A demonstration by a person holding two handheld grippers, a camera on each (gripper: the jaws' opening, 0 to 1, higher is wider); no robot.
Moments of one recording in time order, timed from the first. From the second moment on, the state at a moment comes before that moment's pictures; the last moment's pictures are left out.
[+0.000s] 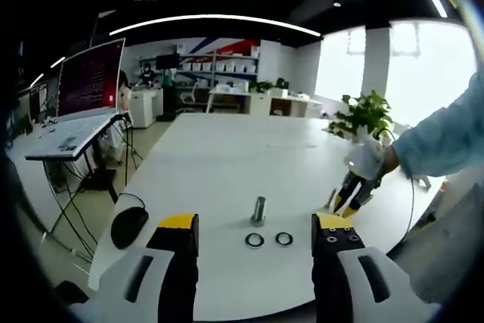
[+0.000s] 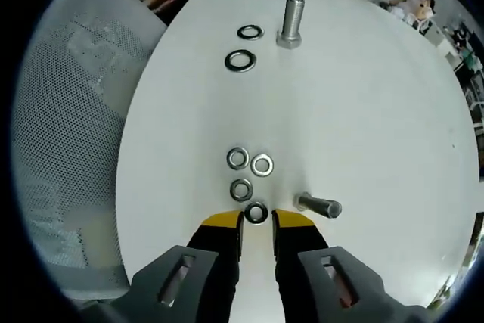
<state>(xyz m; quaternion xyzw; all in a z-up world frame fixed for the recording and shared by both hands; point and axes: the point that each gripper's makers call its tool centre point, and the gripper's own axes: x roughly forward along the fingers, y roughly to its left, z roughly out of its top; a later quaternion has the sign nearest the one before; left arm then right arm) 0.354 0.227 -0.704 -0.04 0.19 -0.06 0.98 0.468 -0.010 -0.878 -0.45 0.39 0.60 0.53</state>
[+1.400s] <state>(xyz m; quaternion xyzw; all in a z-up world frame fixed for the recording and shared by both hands) 0.358 0.227 -0.694 -0.06 0.17 -0.06 0.98 0.476 -0.029 -0.844 -0.42 0.39 0.57 0.58</state>
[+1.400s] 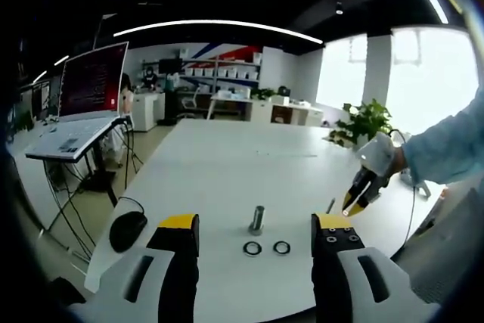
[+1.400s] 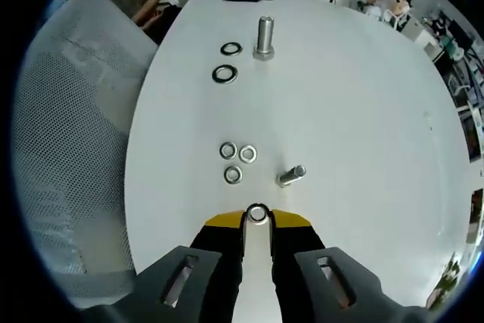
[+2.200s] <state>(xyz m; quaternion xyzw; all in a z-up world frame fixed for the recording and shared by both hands) 0.359 0.222 -0.695 -0.05 0.18 -0.07 0.98 0.482 -0.027 -0.818 -0.43 0.37 0.56 0.60</state>
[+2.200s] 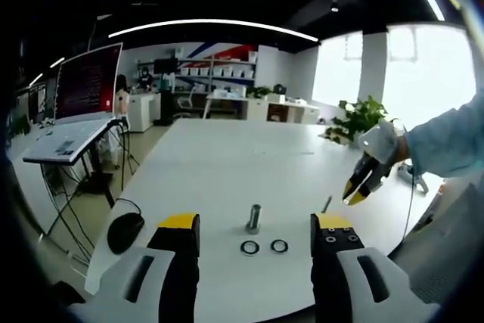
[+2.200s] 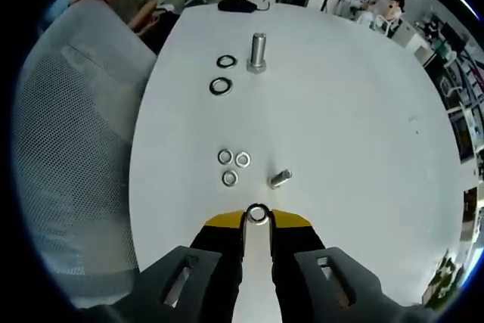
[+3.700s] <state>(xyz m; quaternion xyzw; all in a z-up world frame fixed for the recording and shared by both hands) 0.359 0.218 -0.699 -0.05 0.19 -0.08 0.98 0.504 0.005 -0.825 -0.46 0.36 0.57 0.58</state>
